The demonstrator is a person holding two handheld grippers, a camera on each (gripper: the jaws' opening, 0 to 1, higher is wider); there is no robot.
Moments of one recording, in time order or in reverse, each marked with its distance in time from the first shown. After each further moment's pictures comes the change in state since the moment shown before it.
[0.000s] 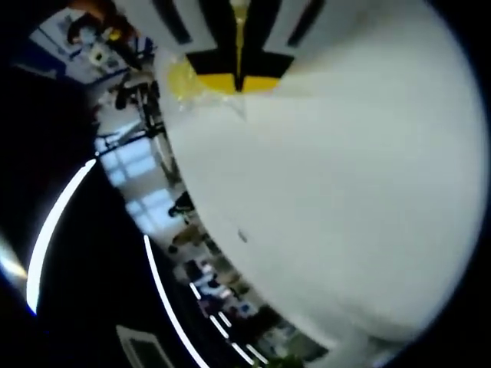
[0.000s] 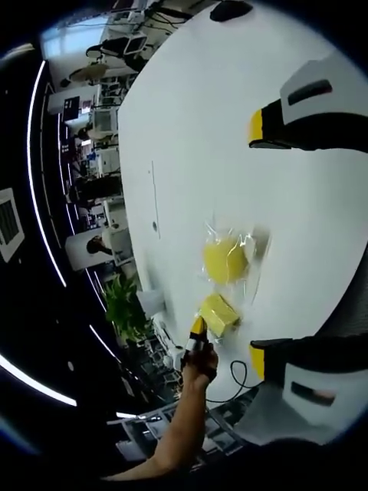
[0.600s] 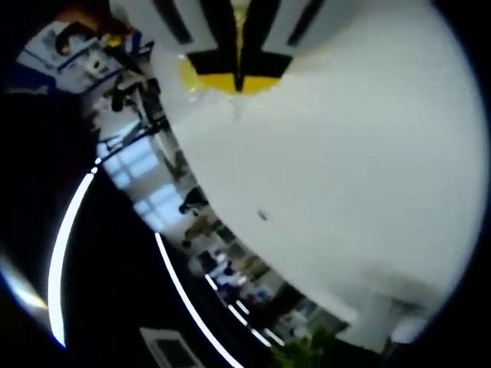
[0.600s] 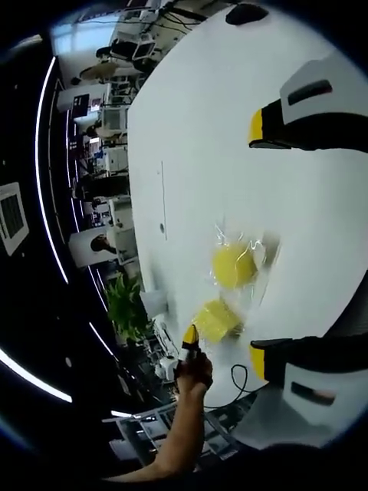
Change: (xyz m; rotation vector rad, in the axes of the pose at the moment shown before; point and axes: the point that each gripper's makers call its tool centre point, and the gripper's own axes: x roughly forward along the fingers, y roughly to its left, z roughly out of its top) left arm -0.019 -0.037 0.021 0.123 -0.096 -0.030; right arm 0.005 -0.006 0.014 -0.036 -0.013 0.001
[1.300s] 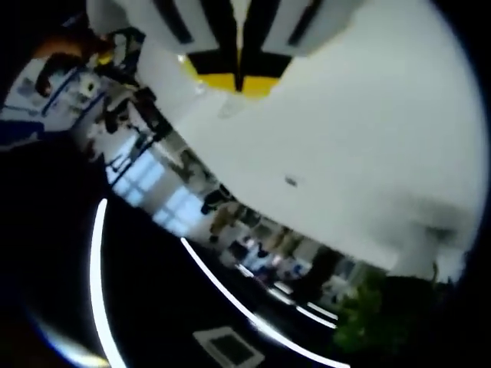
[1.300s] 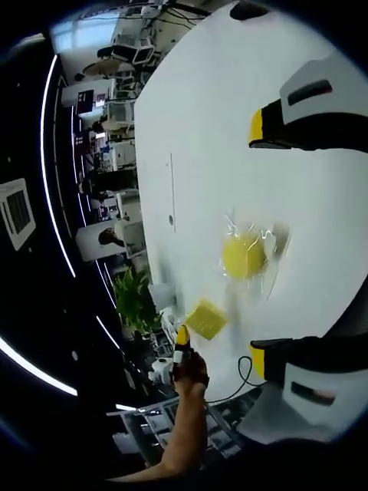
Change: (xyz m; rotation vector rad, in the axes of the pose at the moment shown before) left arm -0.021 -0.045 0.028 0.277 -0.063 -0.024; right arm 0.001 0.012 0.011 0.005 -0.046 0.039
